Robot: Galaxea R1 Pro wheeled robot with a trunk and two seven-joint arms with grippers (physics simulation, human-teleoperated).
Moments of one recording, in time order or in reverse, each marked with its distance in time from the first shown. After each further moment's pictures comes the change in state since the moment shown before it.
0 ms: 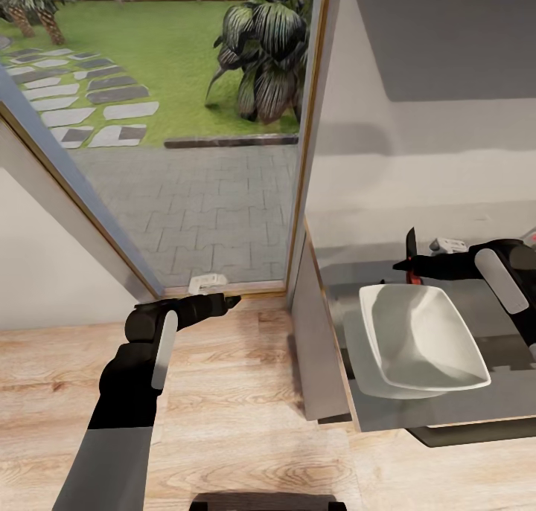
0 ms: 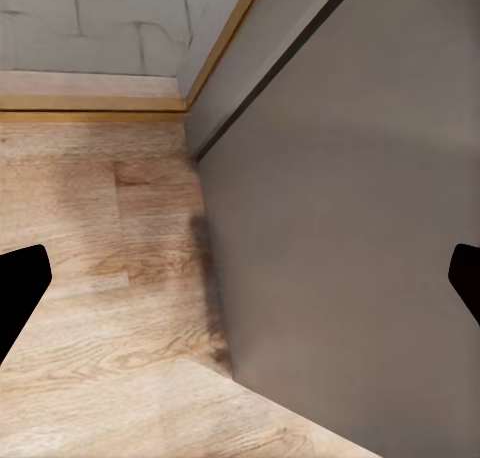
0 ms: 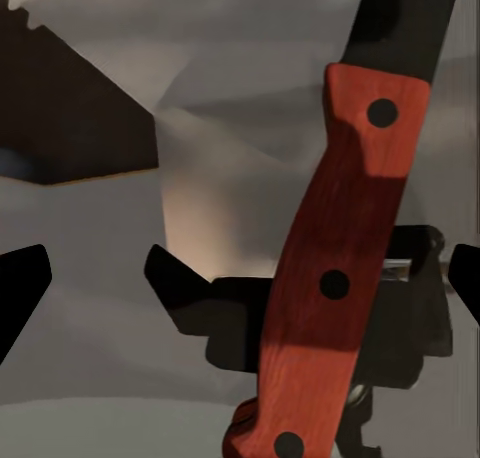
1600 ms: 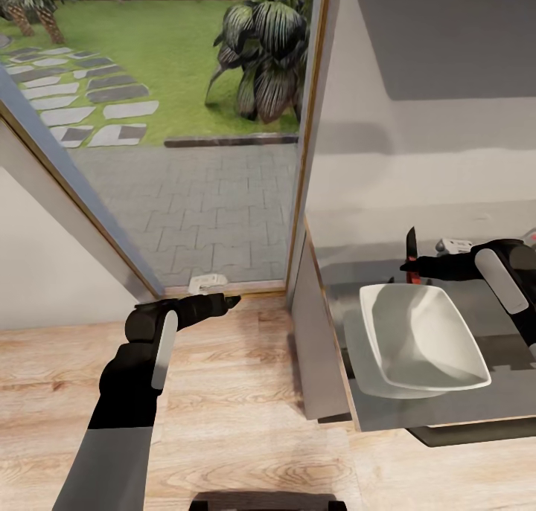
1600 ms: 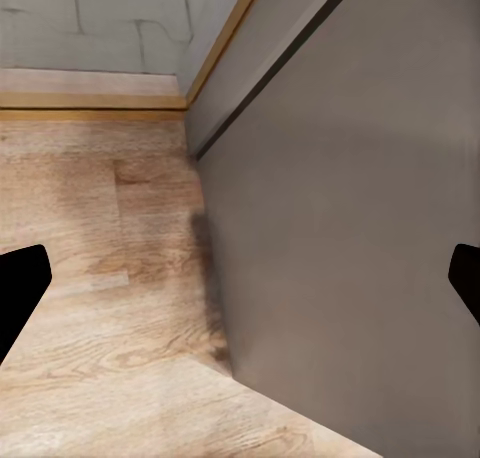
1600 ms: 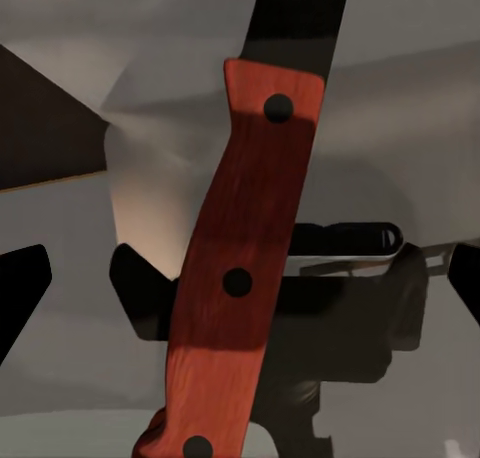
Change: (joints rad) left arm 0.000 0.000 0.000 0.000 0.000 0.000 0.000; right arm 0.000 0.000 -0.001 0.000 0.009 0.000 -0.097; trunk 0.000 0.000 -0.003
